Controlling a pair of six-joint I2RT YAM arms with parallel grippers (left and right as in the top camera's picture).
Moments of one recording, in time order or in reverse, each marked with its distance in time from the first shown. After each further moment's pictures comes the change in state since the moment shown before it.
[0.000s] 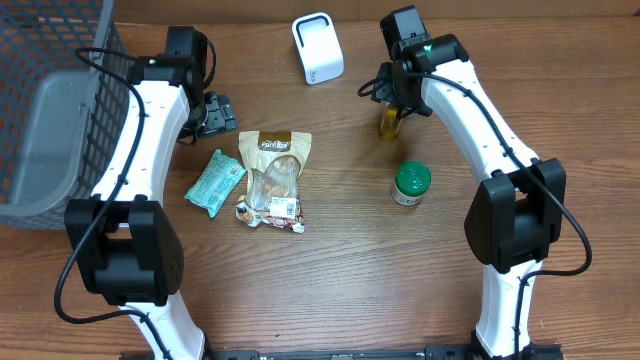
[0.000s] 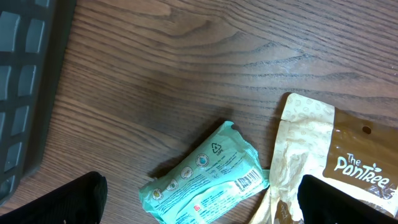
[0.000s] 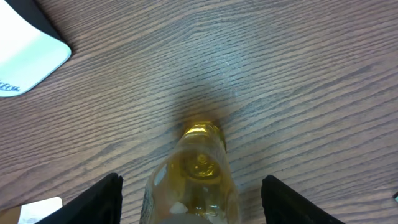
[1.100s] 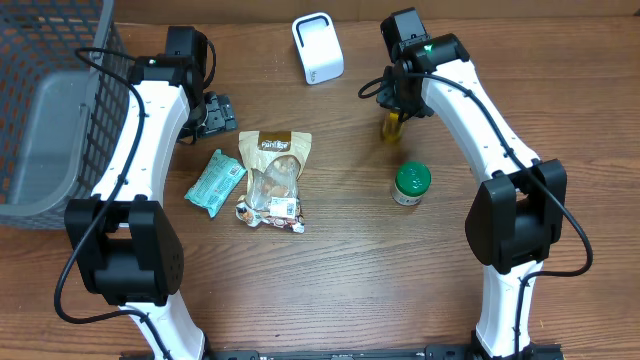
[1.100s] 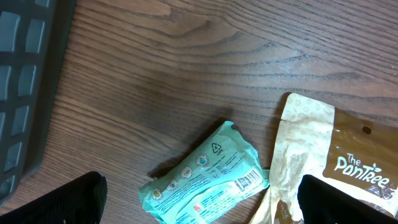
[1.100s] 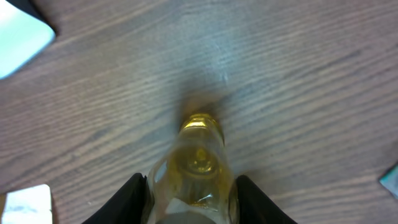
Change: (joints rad) left arm 0.000 0.000 0.000 0.000 0.000 0.000; right arm 0.000 -0.007 0.000 -0.063 -0.001 -0.004
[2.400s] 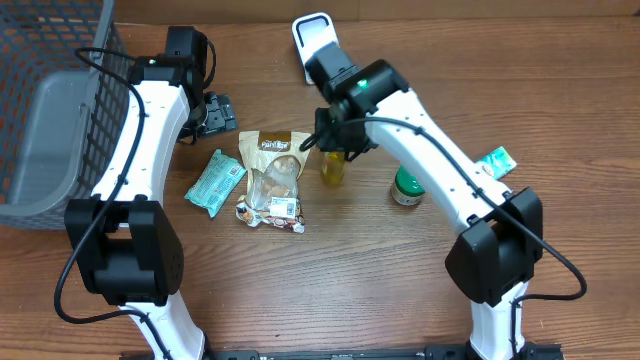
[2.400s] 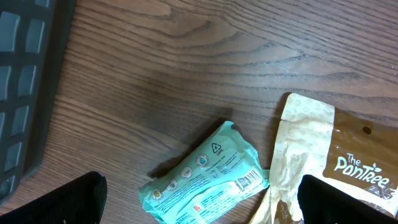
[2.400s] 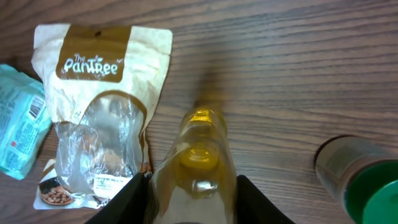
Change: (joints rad) left arm 0.000 0.000 0.000 0.000 0.000 0.000; right arm 0.299 -0.089 -0.007 -0.129 -0.126 -0.013
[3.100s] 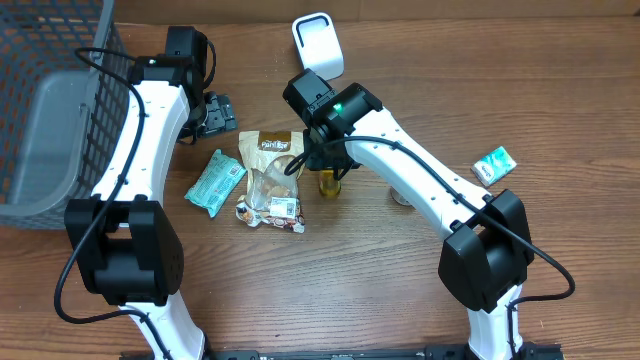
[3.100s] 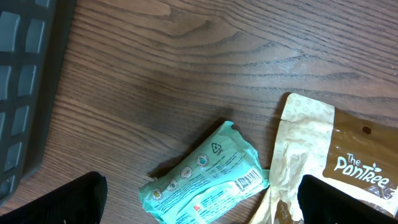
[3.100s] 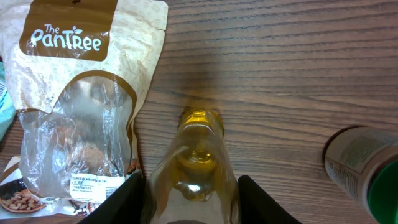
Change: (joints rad) left arm 0.000 0.000 0.000 0.000 0.000 0.000; right arm 0.066 0.000 -0.097 0.049 0.072 0.036
